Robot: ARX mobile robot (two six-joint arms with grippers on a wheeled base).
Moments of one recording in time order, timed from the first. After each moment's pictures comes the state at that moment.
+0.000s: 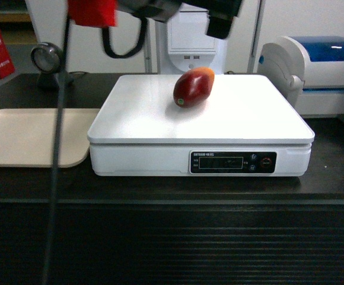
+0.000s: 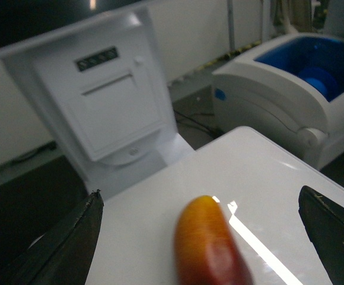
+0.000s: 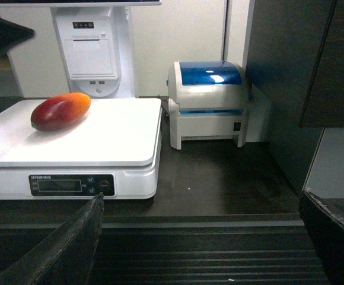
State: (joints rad) left arm -0.43 1.97 1.43 0.38 0.03 0.19; right arm 0.00 0.00 0.01 0.00 0.00 0.00
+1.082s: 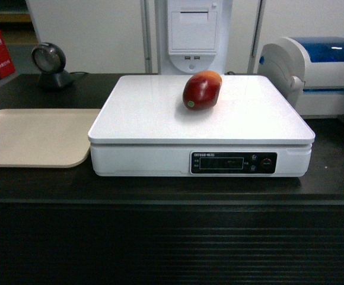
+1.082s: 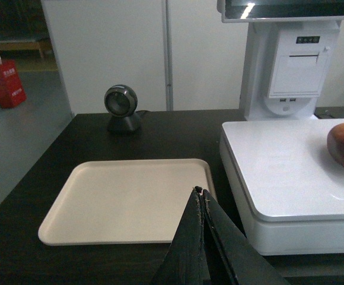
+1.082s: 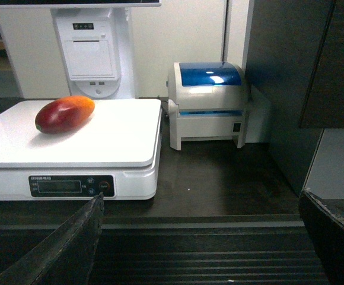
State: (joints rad) left arm 0.00 0.81 0.23 0.58 0.00 0.00; right arm 0.00 0.00 0.01 0.00 0.00 0.00
